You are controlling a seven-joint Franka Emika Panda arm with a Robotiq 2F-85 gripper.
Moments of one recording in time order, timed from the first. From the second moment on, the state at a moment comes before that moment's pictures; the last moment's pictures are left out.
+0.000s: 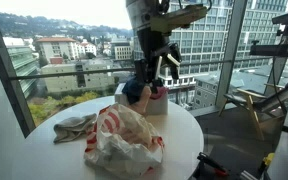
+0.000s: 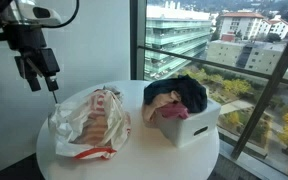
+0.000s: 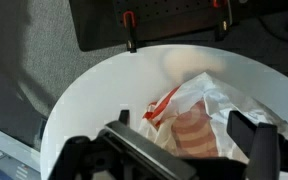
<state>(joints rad) 0.00 -0.59 0.28 -2.48 -0.09 1.71 0.38</state>
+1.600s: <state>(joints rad) -0.23 -0.04 0.10 -2.17 -0.56 2.32 0.85</state>
